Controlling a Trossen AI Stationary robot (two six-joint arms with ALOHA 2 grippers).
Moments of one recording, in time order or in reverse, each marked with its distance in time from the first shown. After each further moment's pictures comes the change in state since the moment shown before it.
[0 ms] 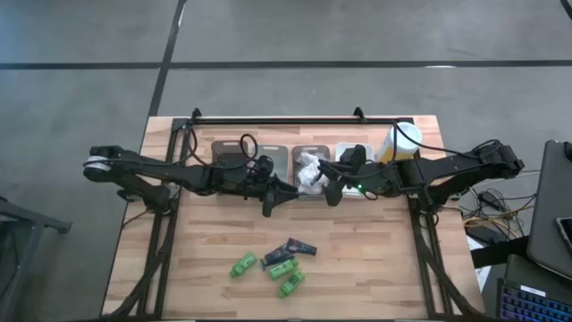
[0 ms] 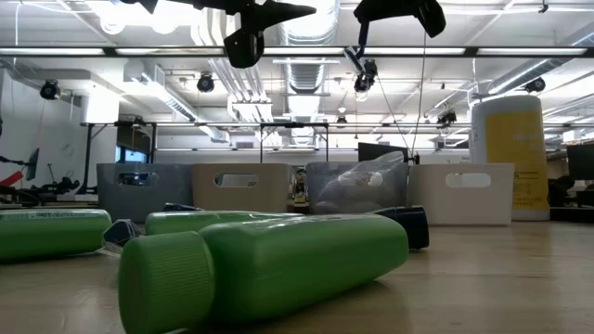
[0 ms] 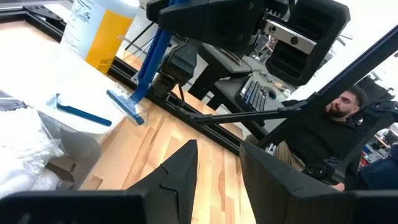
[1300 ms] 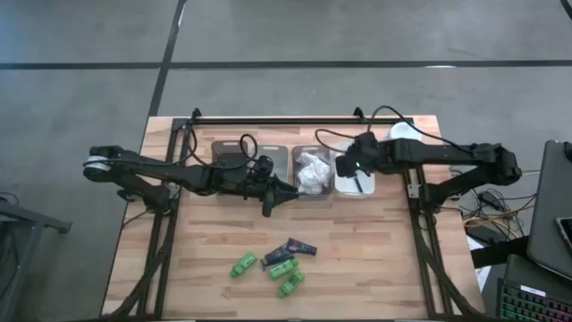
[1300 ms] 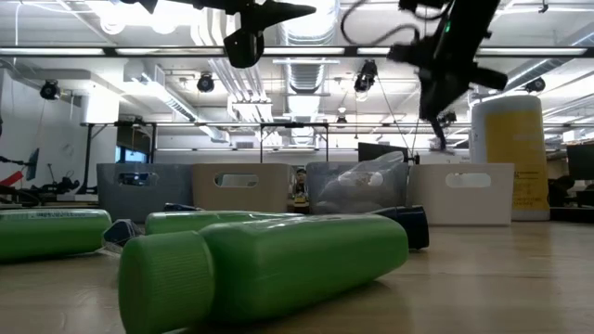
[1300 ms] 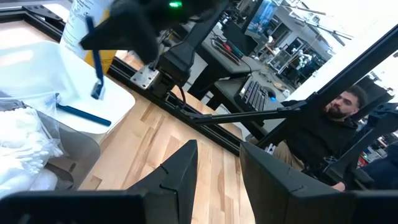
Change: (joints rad) left arm 0.000 0.000 0.000 0.000 0.001 -0.001; right arm -0.346 0.039 -0.019 -0.650 -0.173 0.505
